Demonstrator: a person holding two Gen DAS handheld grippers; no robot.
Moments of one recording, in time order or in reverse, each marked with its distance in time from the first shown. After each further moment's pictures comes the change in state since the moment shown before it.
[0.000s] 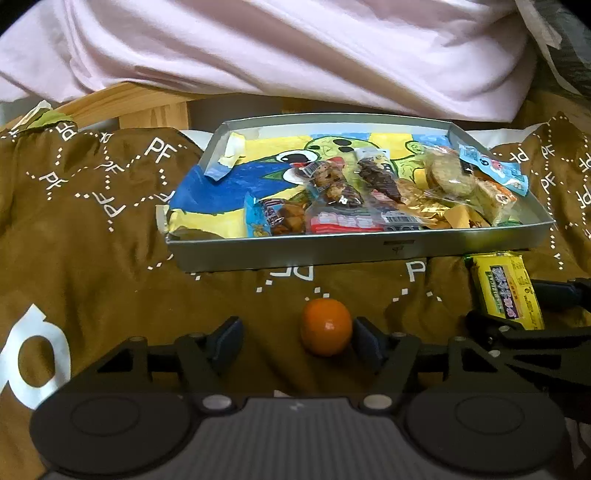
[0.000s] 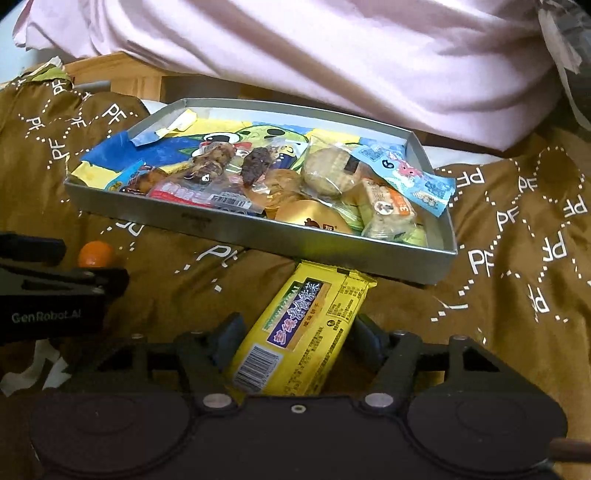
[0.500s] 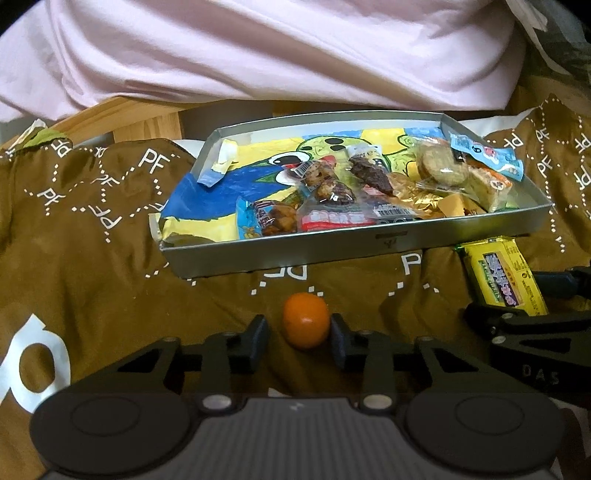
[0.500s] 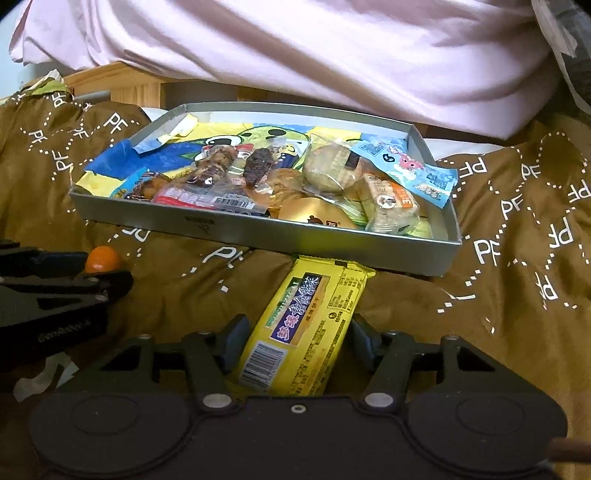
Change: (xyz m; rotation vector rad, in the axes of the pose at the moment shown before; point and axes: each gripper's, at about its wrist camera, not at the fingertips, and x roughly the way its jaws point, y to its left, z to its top) left arm -0.001 -0.010 -0.003 0.060 -0.013 0.034; right arm -0.003 -0.002 -0.001 0.044 0.000 0.039
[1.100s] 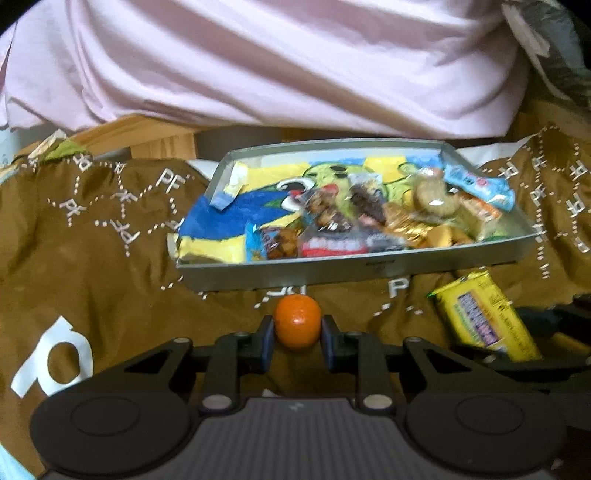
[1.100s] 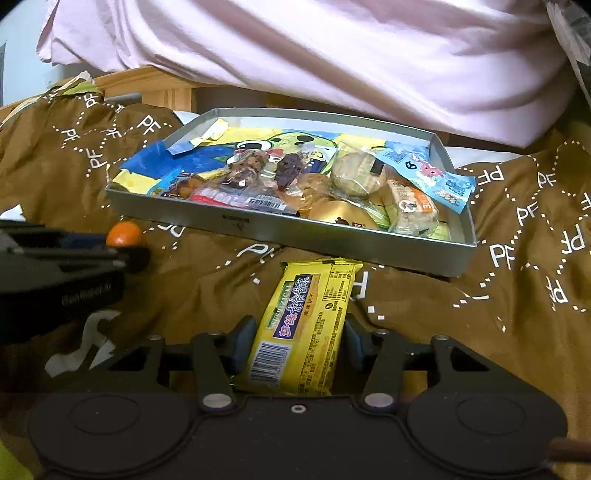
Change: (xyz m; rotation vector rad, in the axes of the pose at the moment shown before) left arm -0.035 -0.006 0.006 -0.037 -0.062 0.016; right arm -0.020 0.003 -0.006 -0.043 -0.012 0.073
